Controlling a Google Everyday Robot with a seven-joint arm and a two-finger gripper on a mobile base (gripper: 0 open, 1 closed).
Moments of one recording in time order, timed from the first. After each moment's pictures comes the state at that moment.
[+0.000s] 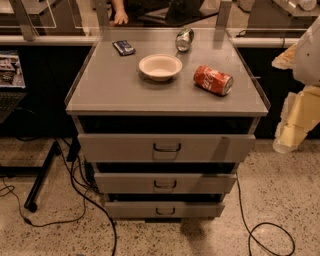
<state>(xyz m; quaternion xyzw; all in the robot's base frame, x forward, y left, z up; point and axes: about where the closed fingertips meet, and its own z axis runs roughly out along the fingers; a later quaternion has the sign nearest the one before) 0.438 -0.217 0.976 -0.60 0.78 -0.03 0.16</state>
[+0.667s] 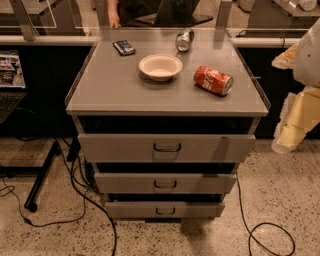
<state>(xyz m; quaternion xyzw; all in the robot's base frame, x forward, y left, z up) 0.438 -0.217 0.976 -0.60 0.78 -0.03 0.17</state>
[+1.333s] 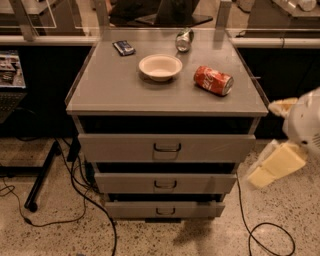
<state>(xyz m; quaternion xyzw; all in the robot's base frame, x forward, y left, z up) 0.411 -0.199 0.908 -0.50 0.82 0.05 0.27</state>
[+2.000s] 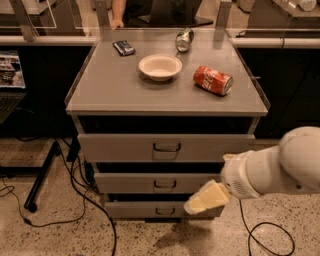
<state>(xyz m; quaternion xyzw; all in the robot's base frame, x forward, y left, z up) 0.420 -0.125 0.750 -0.39 0.86 0.16 0.27</state>
